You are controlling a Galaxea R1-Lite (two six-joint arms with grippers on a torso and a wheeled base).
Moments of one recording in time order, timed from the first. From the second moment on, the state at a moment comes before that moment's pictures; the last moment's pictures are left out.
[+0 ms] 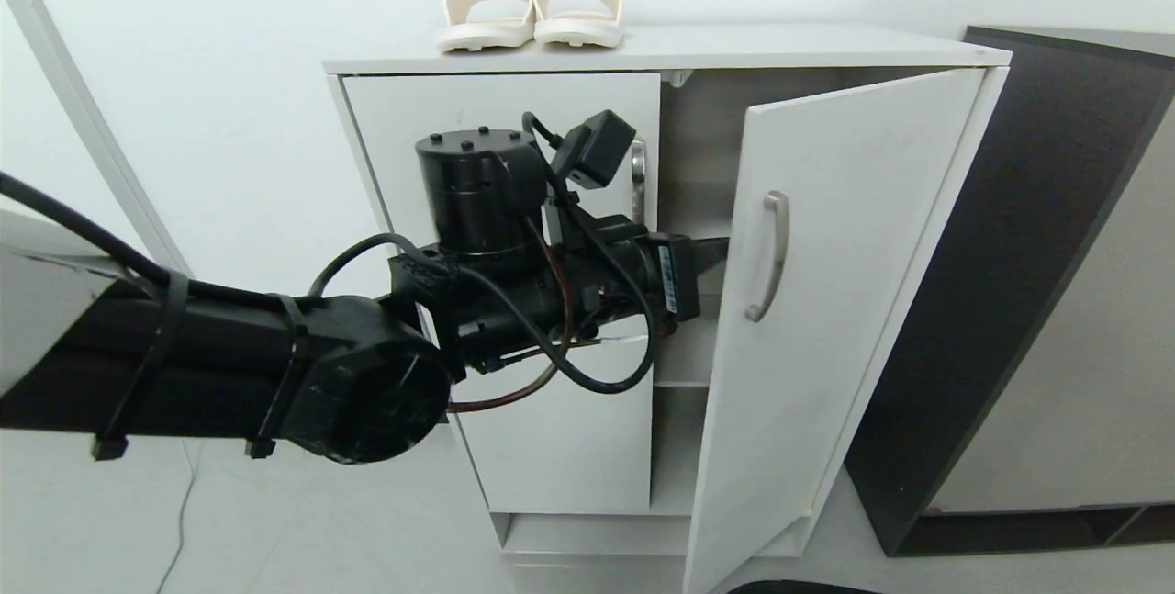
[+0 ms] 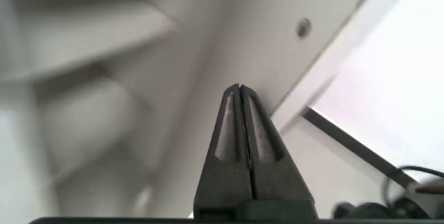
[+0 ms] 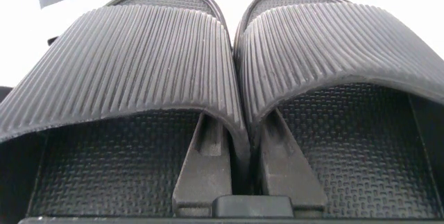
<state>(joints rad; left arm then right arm) -0.73 1.85 -1.14 -0.75 -0.38 -0.28 1.07 1.33 -0.17 -0.62 0.14 -0.05</state>
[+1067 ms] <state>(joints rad) -0.66 1.48 -0.91 -0.70 0.04 -0.20 0.88 1.46 -0.44 -0.65 -0.38 0.13</state>
